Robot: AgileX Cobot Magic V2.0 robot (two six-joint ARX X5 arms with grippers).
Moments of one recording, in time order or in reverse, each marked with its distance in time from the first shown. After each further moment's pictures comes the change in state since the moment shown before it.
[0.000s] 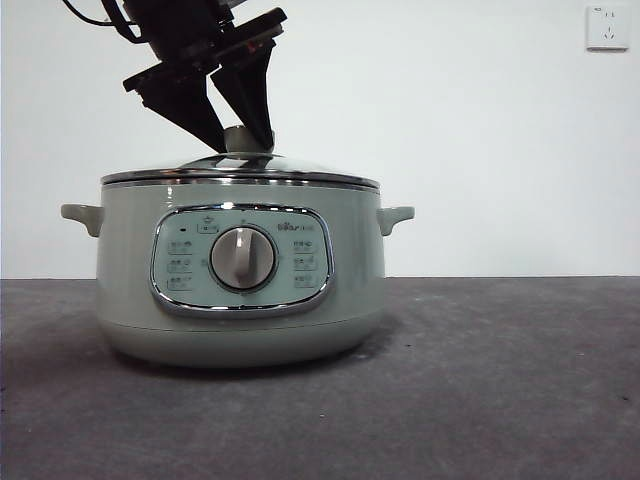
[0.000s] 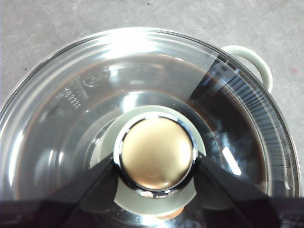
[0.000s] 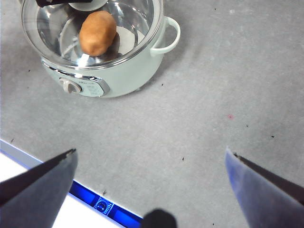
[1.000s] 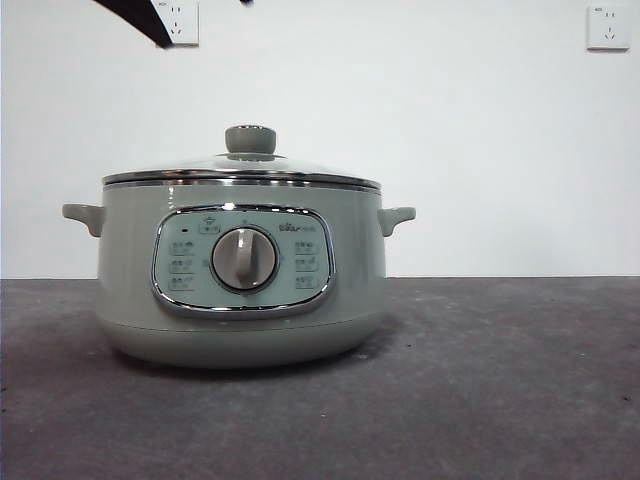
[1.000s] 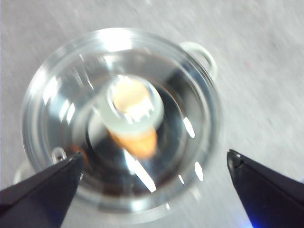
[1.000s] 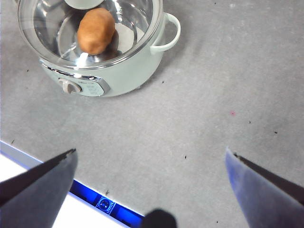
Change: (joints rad) left arm -0.030 -0.192 0.180 -0.372 0.019 -0.027; right arm 0.000 0.020 0.000 0.000 0.000 0.025
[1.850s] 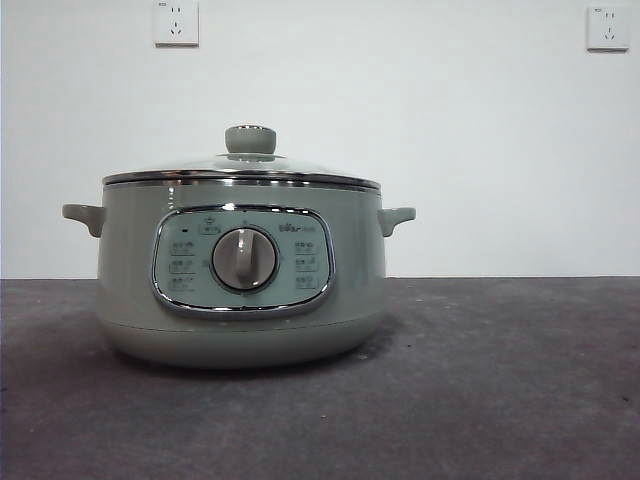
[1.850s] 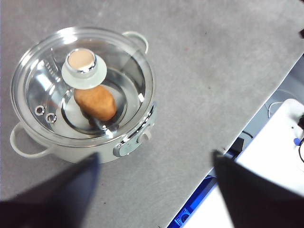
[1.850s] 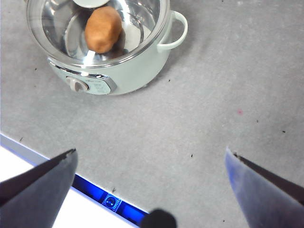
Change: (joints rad) left arm -0.163 -0.371 -0.001 -0.230 -0.013 0.008; right arm 0.000 0.000 0.000 0.000 -0.023 0.012
